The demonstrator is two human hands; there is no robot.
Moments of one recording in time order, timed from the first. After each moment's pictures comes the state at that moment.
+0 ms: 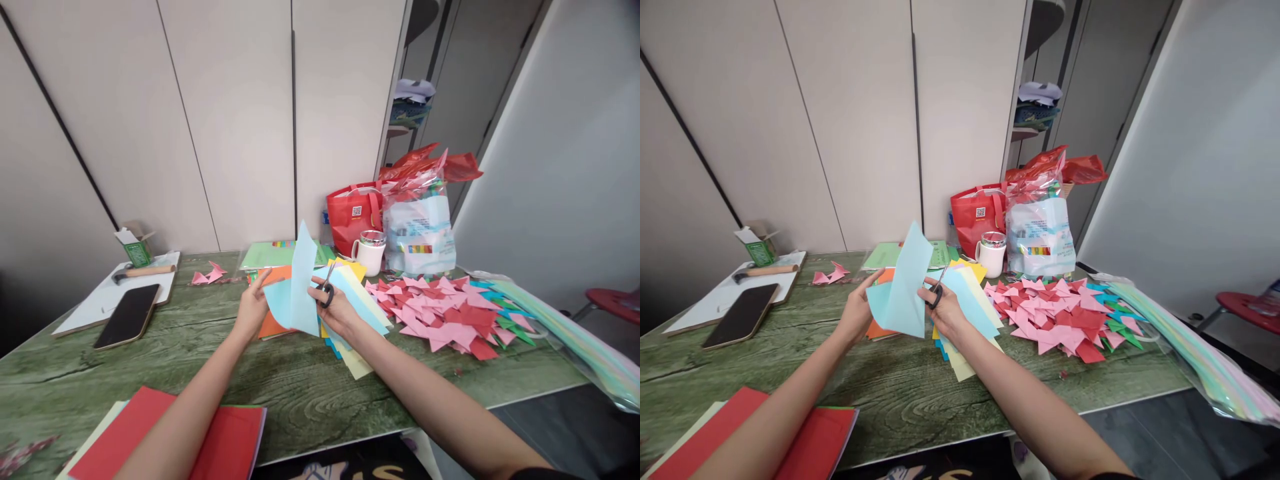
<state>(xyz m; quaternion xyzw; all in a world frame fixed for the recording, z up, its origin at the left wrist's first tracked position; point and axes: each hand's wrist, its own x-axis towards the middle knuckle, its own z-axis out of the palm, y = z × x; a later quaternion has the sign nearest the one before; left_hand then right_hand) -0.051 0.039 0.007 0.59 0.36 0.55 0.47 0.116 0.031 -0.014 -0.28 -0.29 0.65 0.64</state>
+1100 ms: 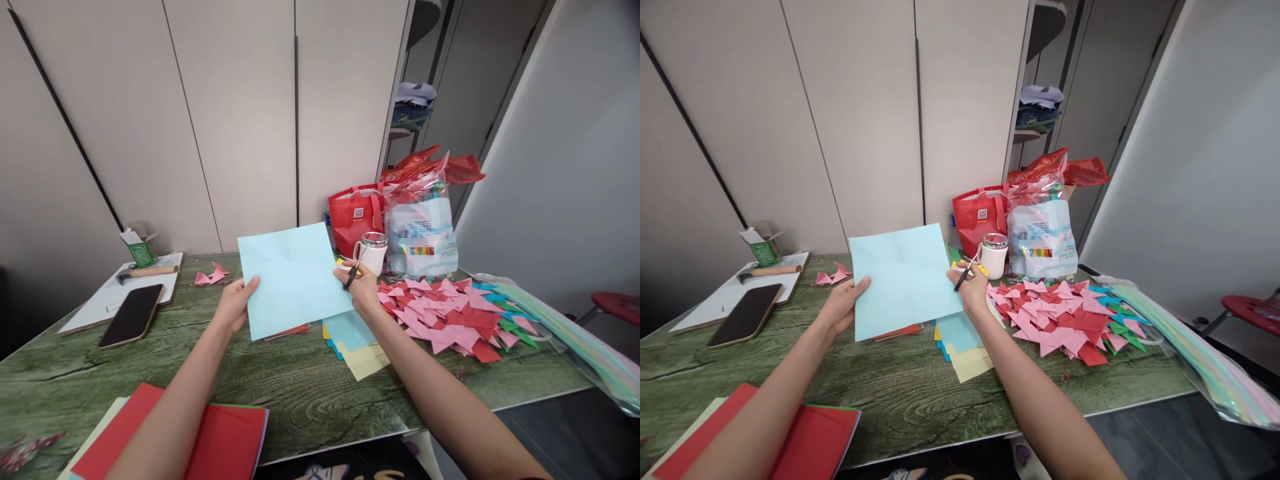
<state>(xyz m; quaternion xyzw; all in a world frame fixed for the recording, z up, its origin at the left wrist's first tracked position) -0.083 0.047 0.021 0.45 0.39 0.56 0.58 0.166 0.059 -0.006 -0.41 -0.36 0.40 0.74</state>
